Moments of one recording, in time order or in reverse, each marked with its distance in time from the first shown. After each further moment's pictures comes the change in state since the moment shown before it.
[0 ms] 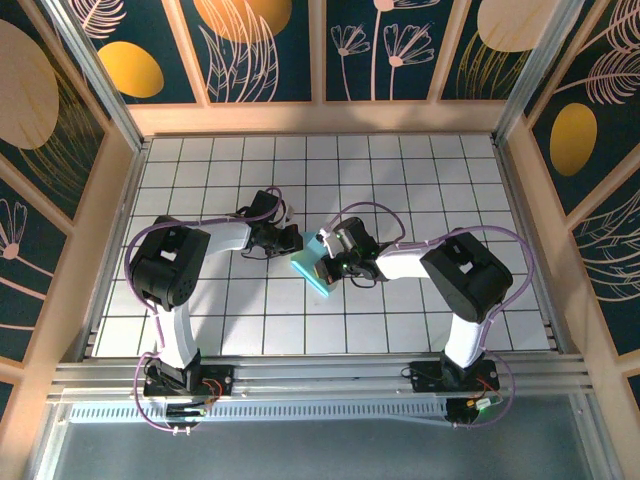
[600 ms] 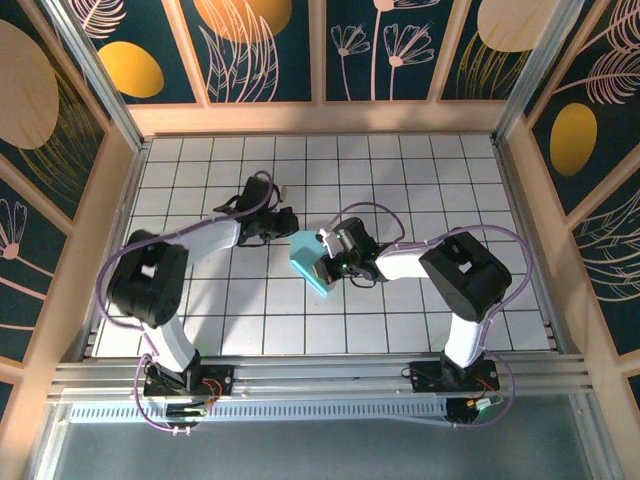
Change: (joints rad) left arm 0.003 -0.203 -0.008 -0.009 -0.113 0.002; right arm 0.000 0.007 -0.005 0.027 -0.002 0.000
